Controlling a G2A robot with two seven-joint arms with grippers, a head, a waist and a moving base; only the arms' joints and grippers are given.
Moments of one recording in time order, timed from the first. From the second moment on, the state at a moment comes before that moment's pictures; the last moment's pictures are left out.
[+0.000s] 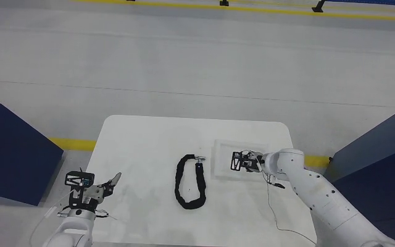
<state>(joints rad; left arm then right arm) 1.73 -1.15 -1.60 -1.80 1.33 0.00 0.00 -0.80 -0.90 0.77 -1.29 -1.50 -0.71 0.30</state>
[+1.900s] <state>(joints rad) 1.73 -1.15 -1.60 -1.80 1.33 0.00 0.00 -1.46 -0.66 1.35 -1.40 0.09 -1.01 0.37</state>
